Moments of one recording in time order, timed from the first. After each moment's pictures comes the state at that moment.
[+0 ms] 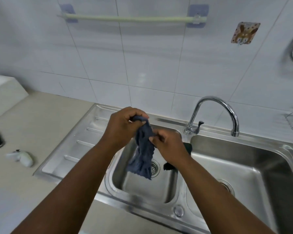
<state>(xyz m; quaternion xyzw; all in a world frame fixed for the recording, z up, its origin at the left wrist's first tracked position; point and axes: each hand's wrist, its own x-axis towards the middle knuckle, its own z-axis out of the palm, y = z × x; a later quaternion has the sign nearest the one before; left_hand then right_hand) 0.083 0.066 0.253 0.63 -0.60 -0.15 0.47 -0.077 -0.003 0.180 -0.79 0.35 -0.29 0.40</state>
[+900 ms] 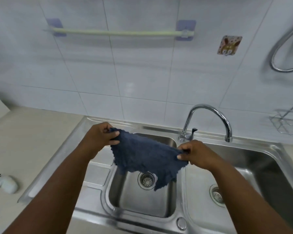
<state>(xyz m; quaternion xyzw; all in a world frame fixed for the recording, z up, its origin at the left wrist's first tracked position) 0.175 0.041 0.217 0.71 -0.44 -0.36 0.41 -0.156 -0.054 0.182 -0.81 0.44 -0.09 0.37</state>
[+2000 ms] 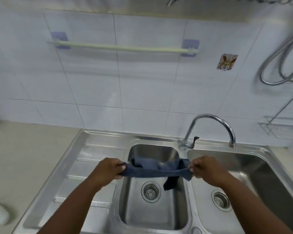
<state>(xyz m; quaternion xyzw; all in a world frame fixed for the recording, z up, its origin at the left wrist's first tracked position) 0.206 0.072 0.172 0.71 -0.50 -0.41 0.28 -0.129 -0.007 0.196 -0.77 0.58 -0.05 0.27</state>
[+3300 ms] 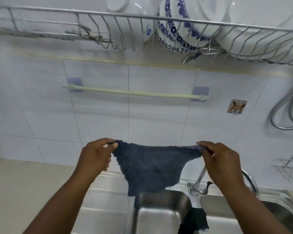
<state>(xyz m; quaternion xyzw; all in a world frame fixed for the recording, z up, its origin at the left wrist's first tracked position) 0.285 -0.015 0.303 0.66 -0.47 -0.25 0.53 -0.051 -0.079 0.302 -0.72 0.55 -0.42 0.00</state>
